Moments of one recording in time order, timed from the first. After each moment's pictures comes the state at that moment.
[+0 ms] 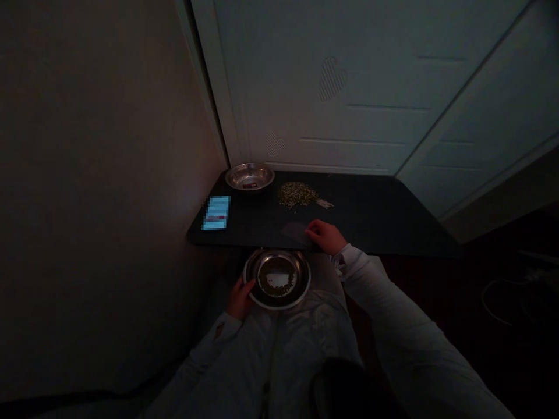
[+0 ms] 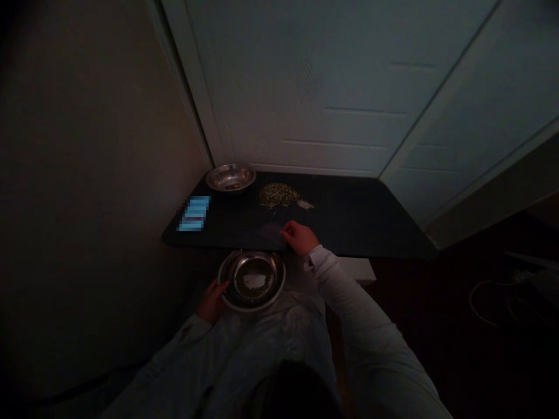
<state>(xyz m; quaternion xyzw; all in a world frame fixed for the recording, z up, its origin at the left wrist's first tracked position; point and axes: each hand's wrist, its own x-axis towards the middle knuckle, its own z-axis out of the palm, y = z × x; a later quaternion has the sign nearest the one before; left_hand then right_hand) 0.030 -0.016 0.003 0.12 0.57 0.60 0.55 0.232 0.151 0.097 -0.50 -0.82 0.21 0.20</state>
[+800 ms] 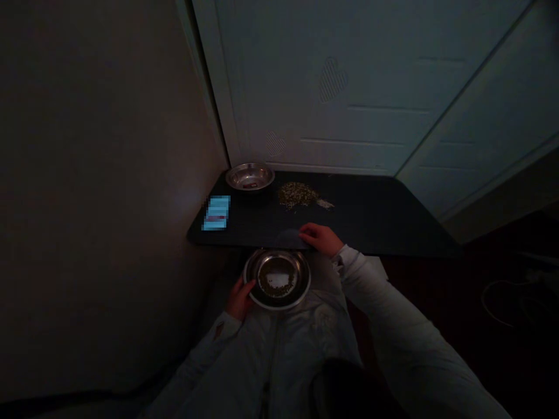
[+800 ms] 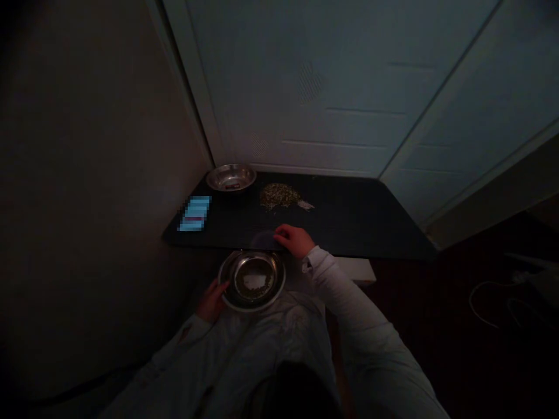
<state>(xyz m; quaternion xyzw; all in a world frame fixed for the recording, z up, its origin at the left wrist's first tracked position) 0.031 -0.016 0.004 0.09 0.56 0.61 0.55 0.226 0.147 0.096 -0.42 -0.84 0.28 0.21</state>
